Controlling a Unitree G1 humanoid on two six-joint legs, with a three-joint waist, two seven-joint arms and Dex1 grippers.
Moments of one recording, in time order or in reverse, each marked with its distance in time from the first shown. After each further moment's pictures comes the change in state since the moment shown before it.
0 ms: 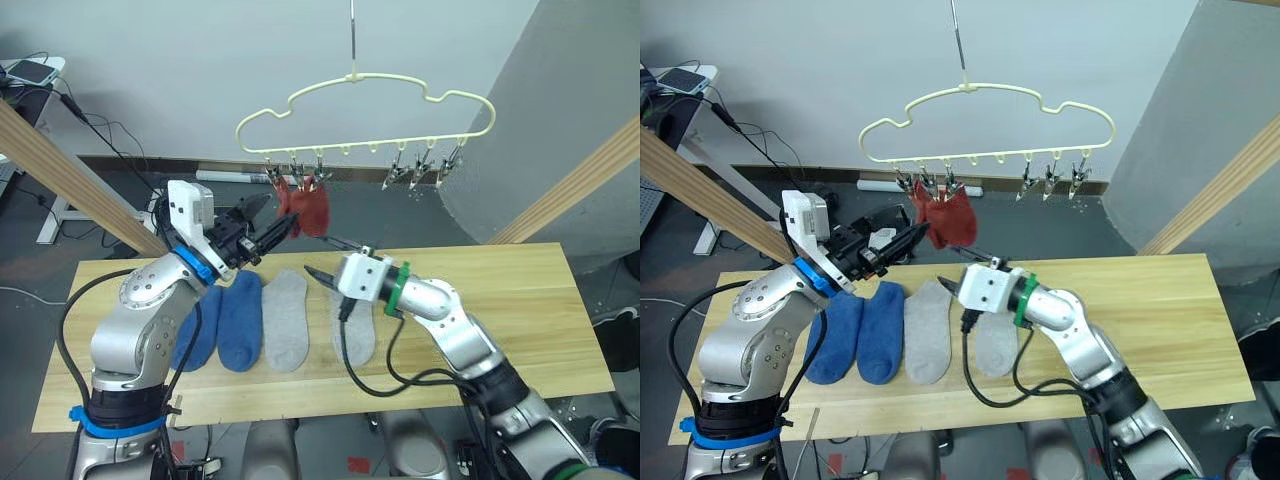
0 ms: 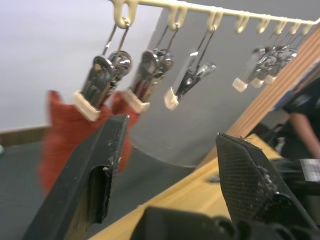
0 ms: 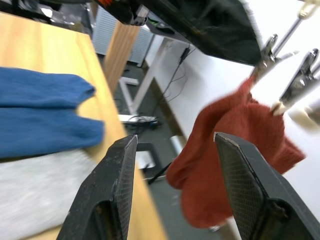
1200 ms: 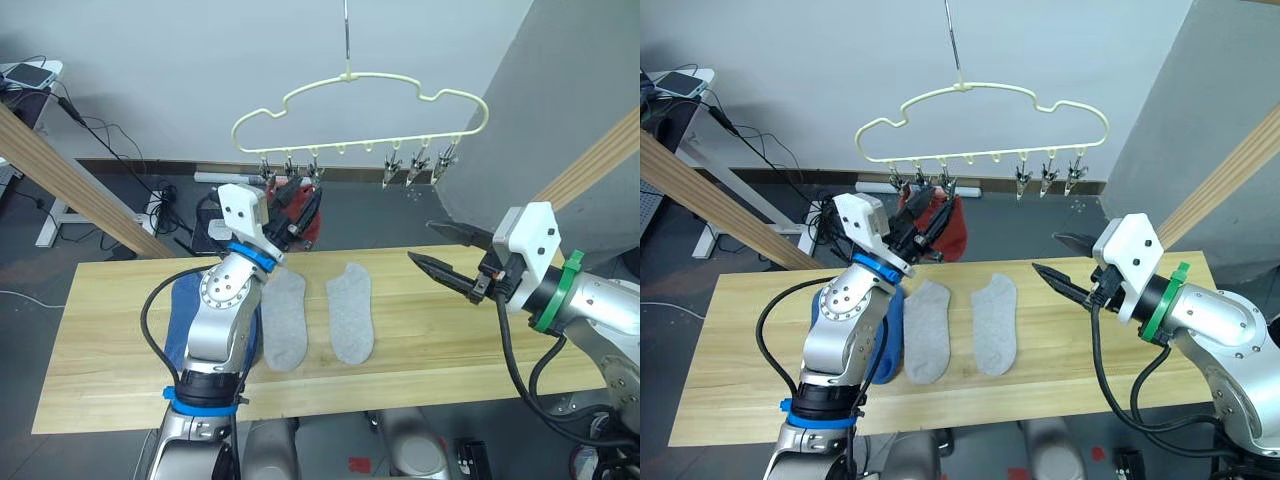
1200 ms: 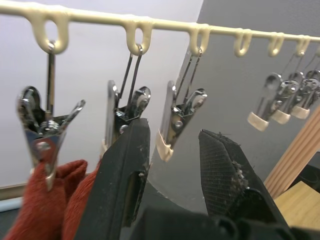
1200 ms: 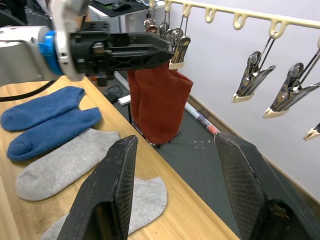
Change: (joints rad) left arm -0.117 -0.297 -0.143 0.222 0.278 -0.329 0.201; right arm 0.150 -0.377 -0.530 -0.580 0.683 0.729 -0.028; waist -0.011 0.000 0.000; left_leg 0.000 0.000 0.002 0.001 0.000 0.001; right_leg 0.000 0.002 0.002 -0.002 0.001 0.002
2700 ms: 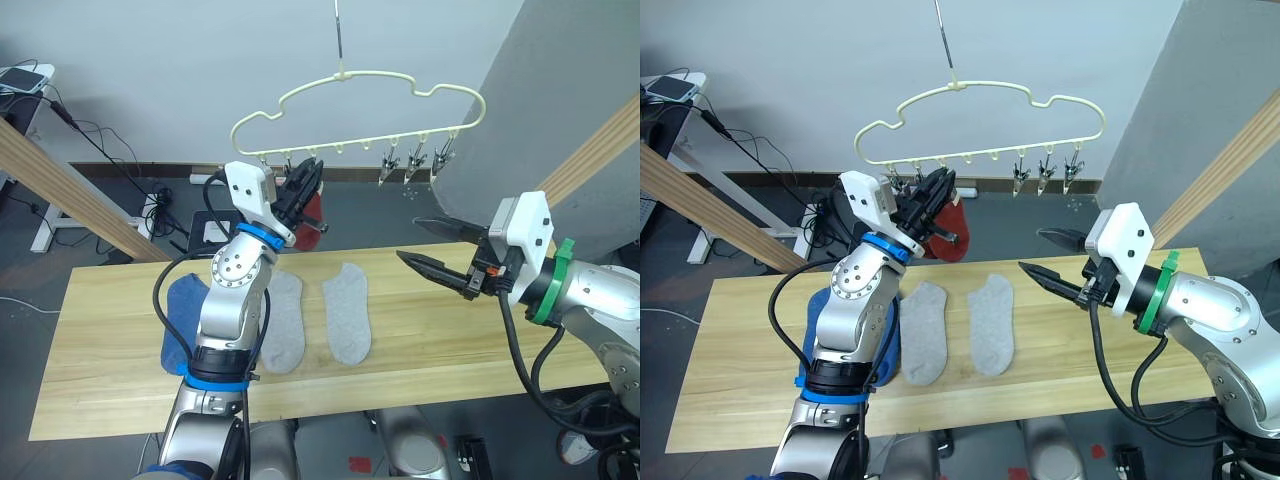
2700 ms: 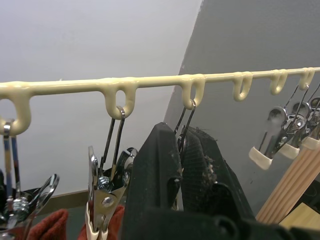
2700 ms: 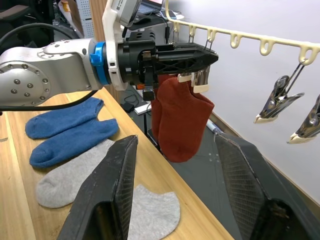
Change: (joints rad) left arm -0.101 -0.024 0.003 0.063 0.012 -0.005 0.014; right arm -0.064 -0.042 0.065 0.047 0.082 -0.048 -0.002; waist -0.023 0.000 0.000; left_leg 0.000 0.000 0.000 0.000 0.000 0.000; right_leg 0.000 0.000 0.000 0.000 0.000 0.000
